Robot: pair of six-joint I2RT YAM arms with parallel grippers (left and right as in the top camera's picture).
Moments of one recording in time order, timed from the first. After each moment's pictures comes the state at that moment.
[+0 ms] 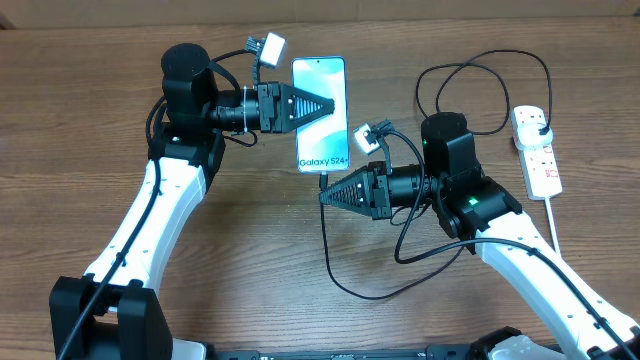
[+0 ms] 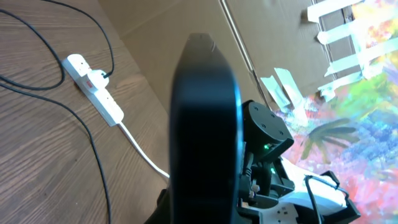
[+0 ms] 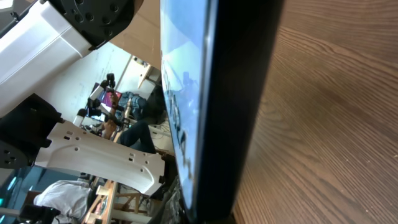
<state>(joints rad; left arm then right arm) -0.17 1.59 1.18 0.28 1.35 -0.94 0.41 1.34 0.89 -0.07 -1.15 0.49</state>
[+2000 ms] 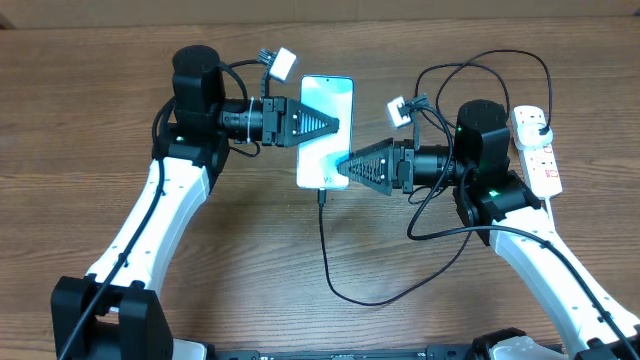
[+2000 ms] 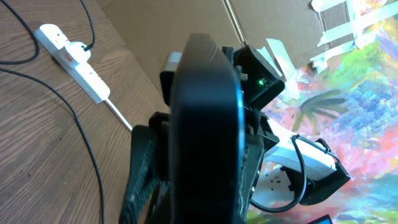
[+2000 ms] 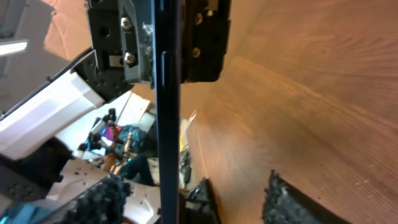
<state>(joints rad) -0.20 1.59 1.18 0.12 1.44 -0.78 0.27 1.35 0.88 0.13 -1.19 0.65</state>
